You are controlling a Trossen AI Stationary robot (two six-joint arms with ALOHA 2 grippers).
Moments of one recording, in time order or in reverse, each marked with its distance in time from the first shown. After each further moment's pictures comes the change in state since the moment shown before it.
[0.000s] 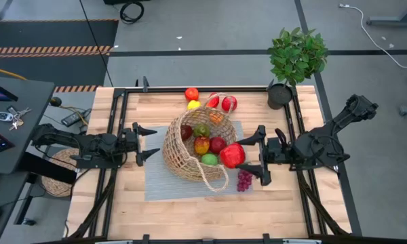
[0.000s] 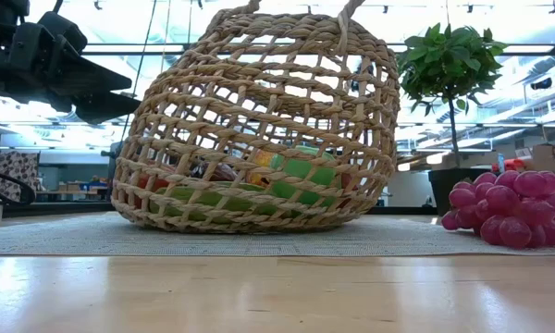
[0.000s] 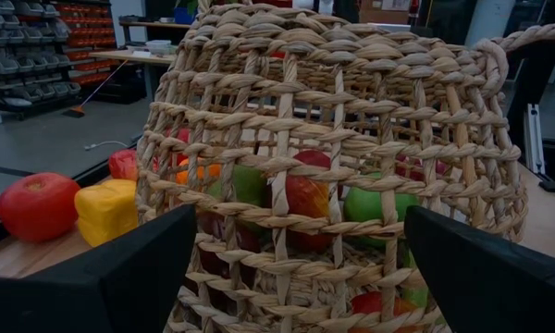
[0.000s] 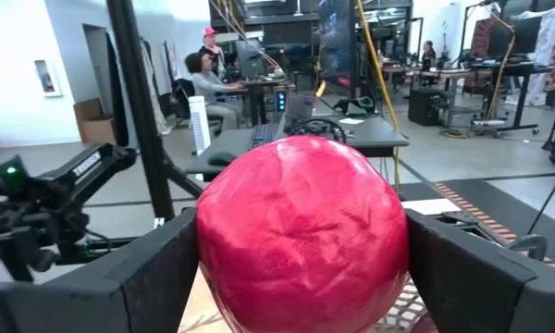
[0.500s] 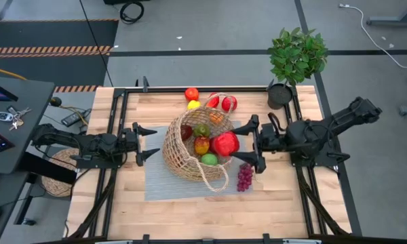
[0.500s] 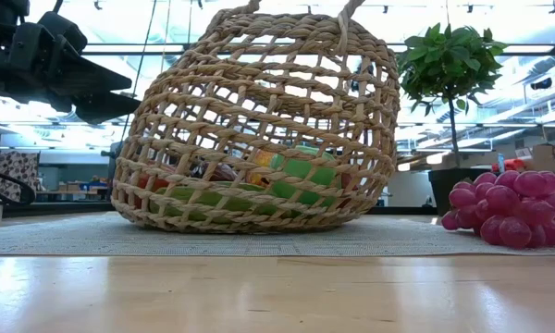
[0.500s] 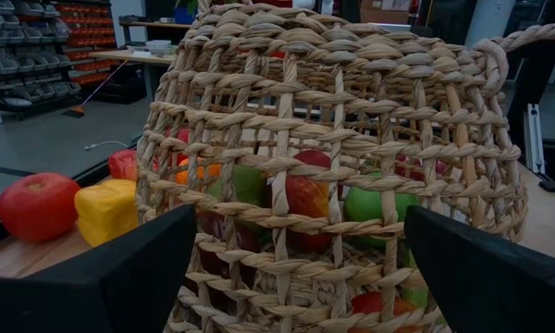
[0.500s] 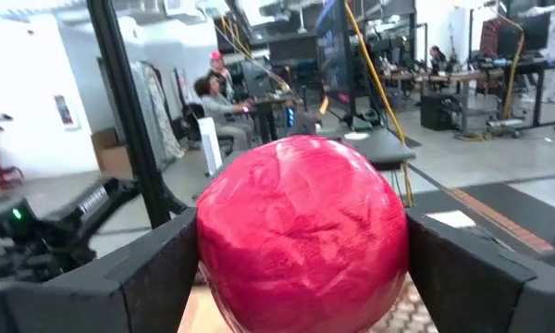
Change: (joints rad) left arm 0.000 0.000 0.000 0.000 0.000 0.000; right arm -0.169 0.002 0.034 0.023 -0.193 0.053
